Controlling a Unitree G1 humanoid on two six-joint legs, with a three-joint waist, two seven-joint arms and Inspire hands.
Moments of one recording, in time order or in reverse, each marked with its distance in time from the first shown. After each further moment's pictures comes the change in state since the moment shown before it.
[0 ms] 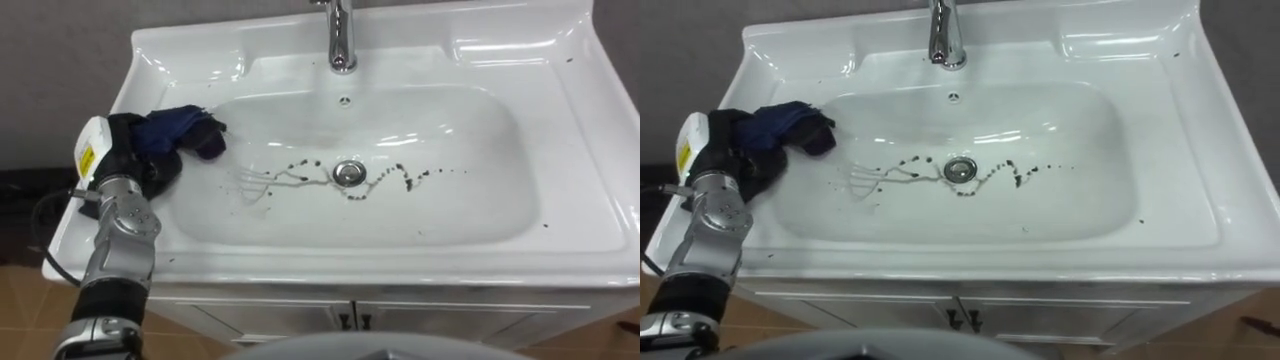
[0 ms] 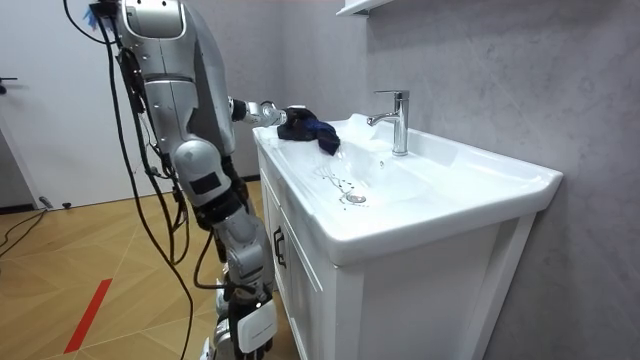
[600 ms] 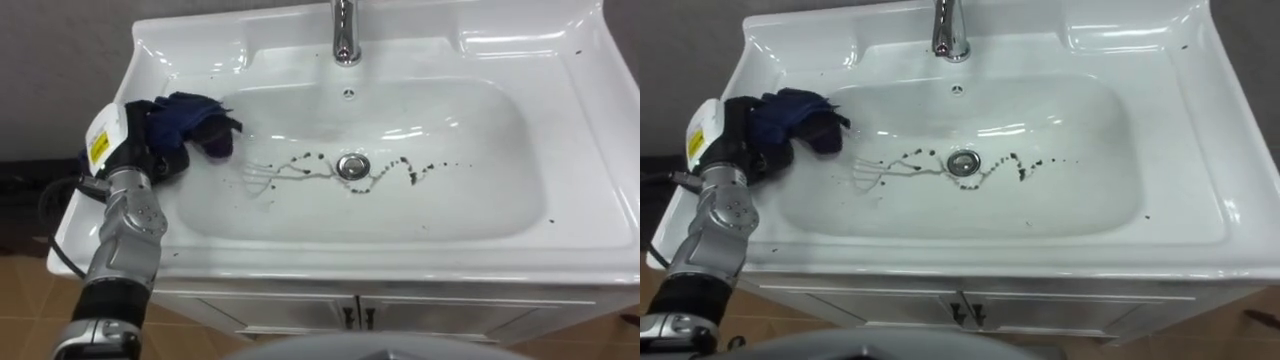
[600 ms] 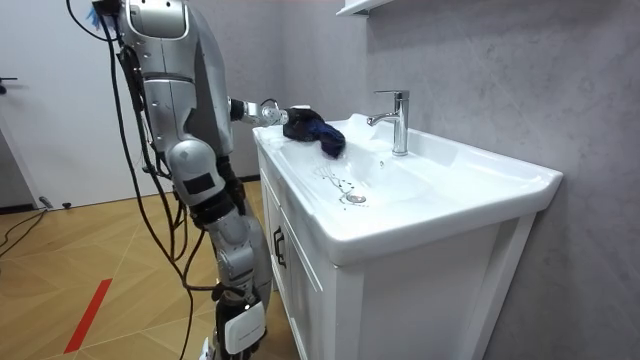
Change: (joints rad) left arm 0.018 0.020 -0.063 -0.030 0.099 -0.001 0.013; right arm 0.022 -0.001 0.000 -0.001 -0.001 -0.013 0.013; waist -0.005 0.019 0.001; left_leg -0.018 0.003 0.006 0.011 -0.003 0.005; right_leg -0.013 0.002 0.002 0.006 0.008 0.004
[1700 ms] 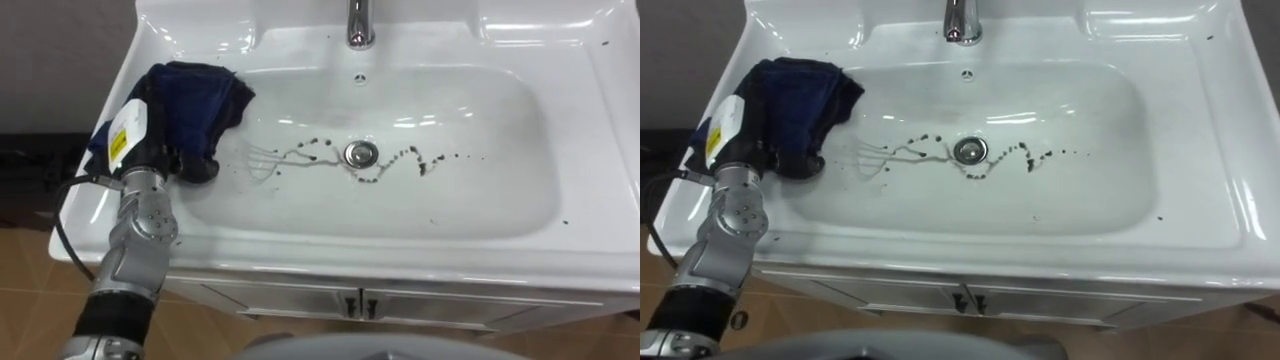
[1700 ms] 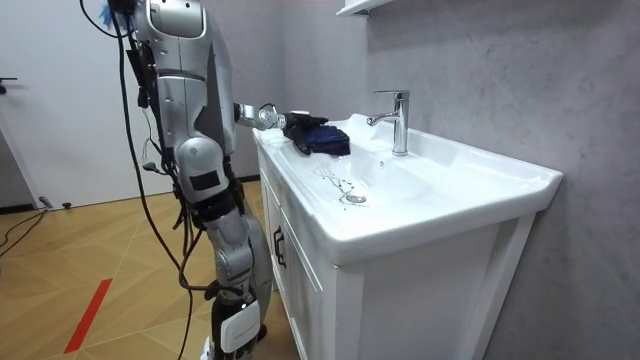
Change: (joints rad) left arm 0.052 0.002 -0.089 -0.156 -0.046 -0.010 -0.025; right arm 0.023 -0.001 0.008 0.039 0.003 -0.078 0.019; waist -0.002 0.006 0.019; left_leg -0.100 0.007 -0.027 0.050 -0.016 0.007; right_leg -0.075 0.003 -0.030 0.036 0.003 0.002
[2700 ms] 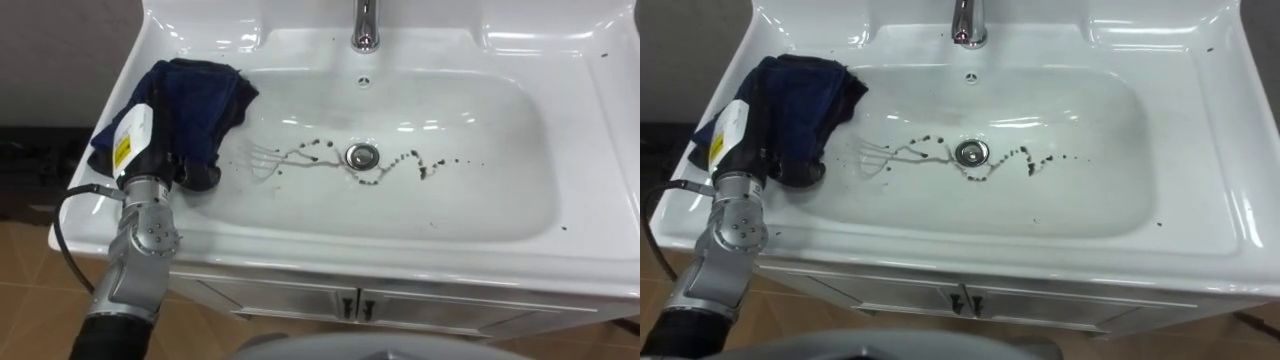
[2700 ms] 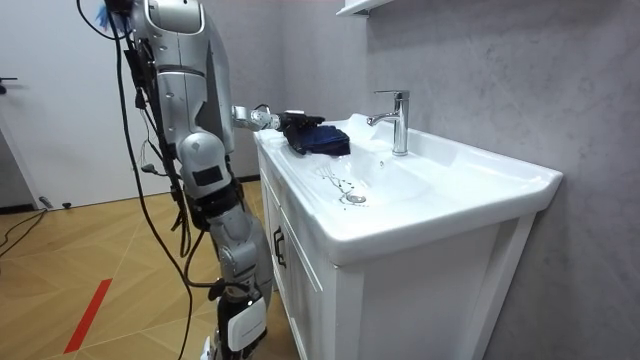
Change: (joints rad) left arm 0.097 -0.003 -0.013 -0.153 0.005 -0.008 -0.032; right arm -0.016 0.000 0.003 0.008 -0.003 -0.020 0.009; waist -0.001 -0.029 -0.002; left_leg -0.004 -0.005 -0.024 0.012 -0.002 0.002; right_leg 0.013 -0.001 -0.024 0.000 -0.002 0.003
